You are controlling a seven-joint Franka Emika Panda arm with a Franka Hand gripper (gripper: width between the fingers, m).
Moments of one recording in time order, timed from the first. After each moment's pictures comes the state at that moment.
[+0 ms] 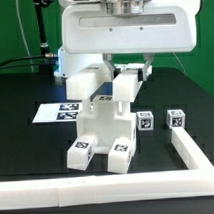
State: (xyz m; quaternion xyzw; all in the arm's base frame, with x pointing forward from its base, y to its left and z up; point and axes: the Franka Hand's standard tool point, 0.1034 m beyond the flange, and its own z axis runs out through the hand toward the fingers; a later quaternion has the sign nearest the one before) arm 0.548 0.053 0.132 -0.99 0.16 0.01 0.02
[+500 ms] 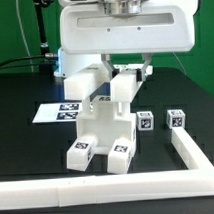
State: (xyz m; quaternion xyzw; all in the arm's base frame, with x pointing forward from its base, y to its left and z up) arm 0.552 0.052 0.132 -0.99 0.16 -0.01 0.02
